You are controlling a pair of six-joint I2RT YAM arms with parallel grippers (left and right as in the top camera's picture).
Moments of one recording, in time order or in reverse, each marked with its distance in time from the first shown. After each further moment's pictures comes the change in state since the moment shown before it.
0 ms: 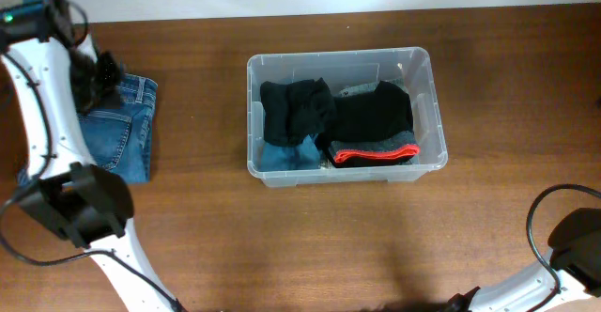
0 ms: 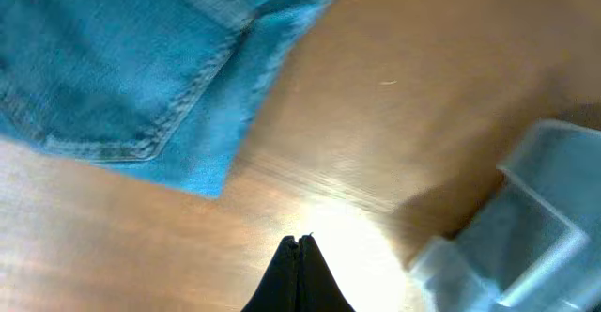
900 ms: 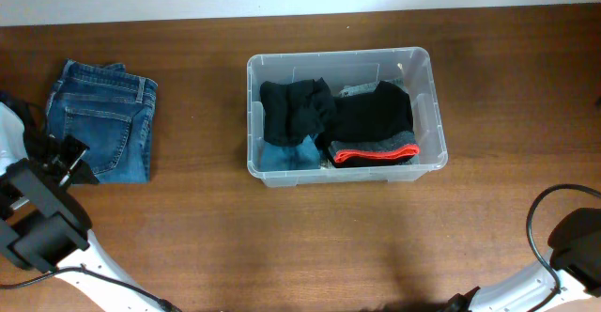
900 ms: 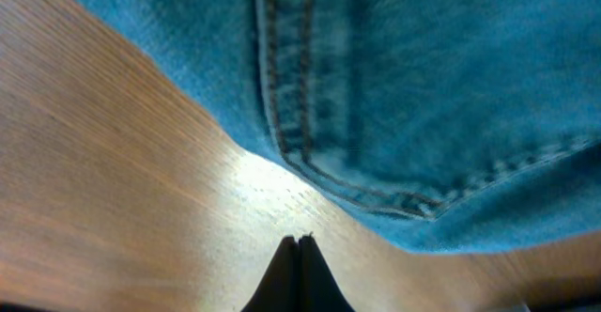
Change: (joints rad) left arm 0.314 0.000 -0.554 0.222 0.004 -0.071; right arm 0.000 0.000 0.000 0.000 0.000 0.000
